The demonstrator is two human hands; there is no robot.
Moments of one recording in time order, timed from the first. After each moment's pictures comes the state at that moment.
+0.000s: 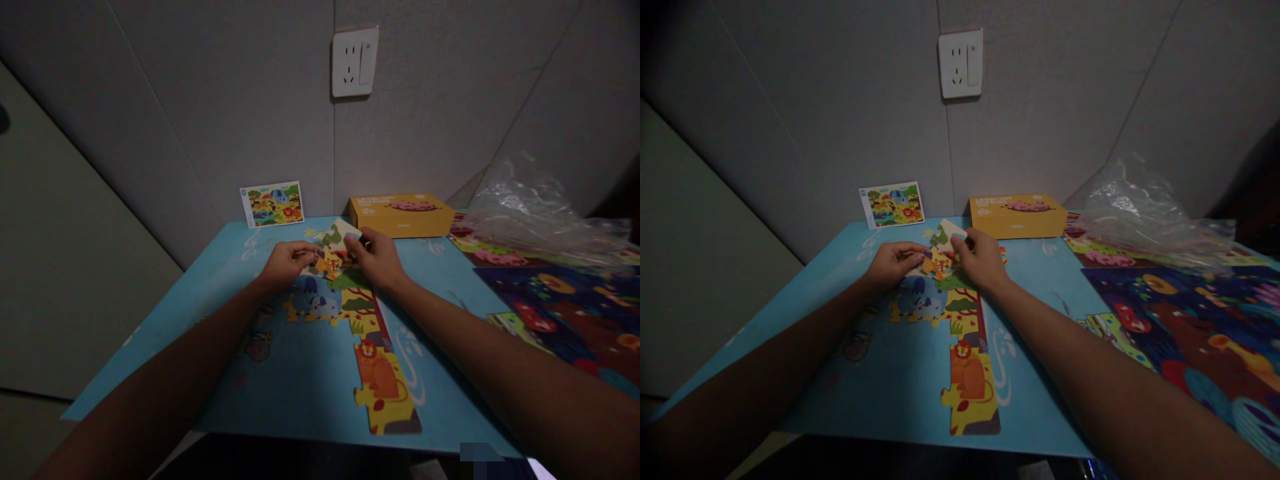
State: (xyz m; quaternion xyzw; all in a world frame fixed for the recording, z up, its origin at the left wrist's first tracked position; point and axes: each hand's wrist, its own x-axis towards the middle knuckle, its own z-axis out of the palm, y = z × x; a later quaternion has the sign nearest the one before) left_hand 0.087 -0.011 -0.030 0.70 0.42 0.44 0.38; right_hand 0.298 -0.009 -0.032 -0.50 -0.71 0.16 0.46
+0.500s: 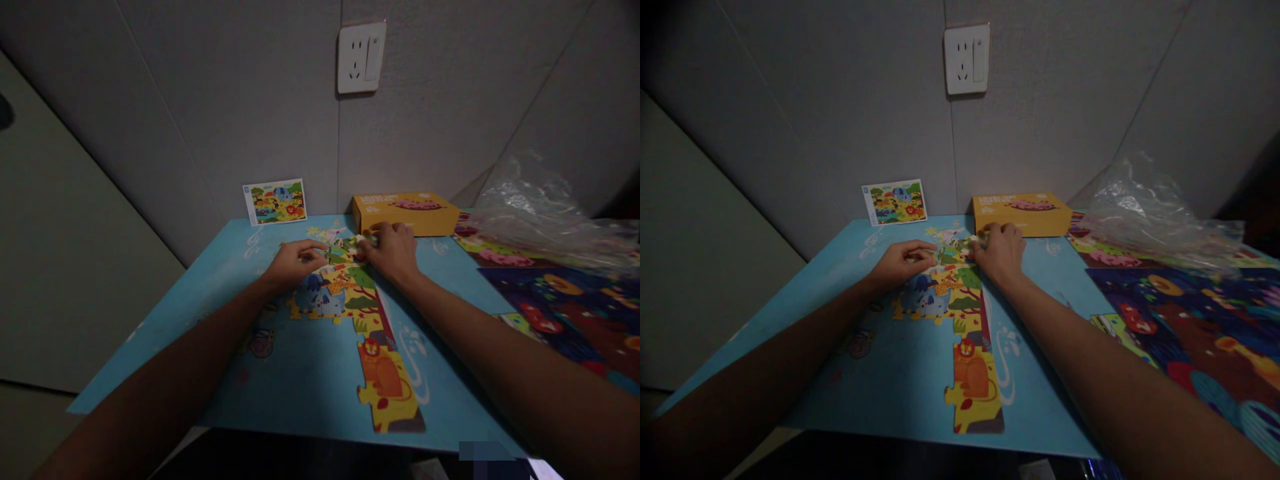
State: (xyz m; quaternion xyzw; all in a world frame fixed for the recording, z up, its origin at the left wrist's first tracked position) left_hand 0.088 -0.012 -0.029 0.75 0.44 0.38 0.32; right_hand 0.313 0.002 -0.034 -0.66 -0.67 -0.04 0.34
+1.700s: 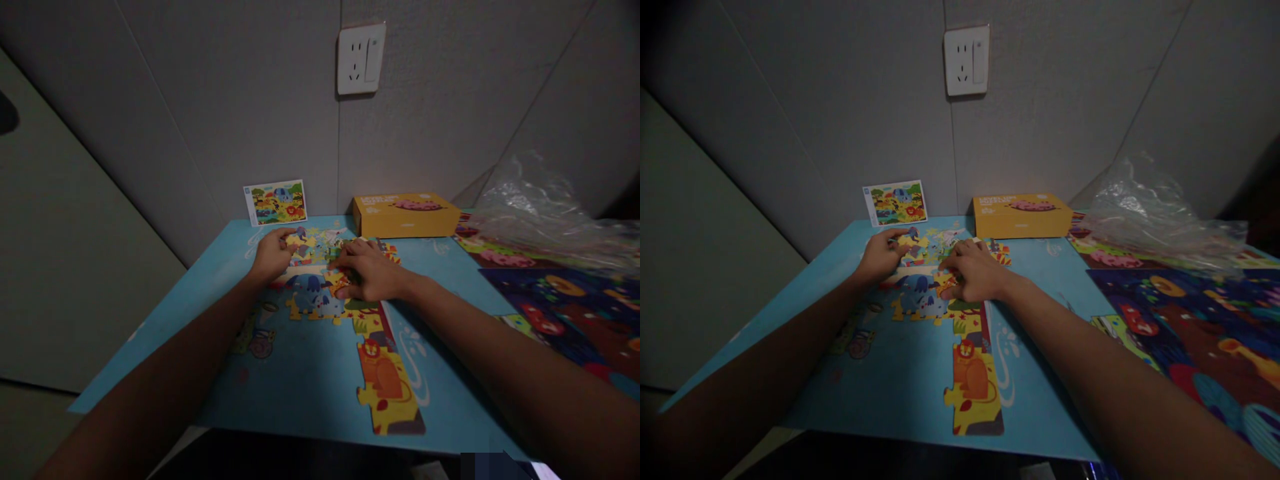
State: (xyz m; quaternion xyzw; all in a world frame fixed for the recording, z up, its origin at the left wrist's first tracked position) left_hand 0.063 0.010 -0.028 0.65 0.61 0.41 0.17; right_hand 0.303 -0.023 -0.017 -0.35 -0.92 0.05 0.14
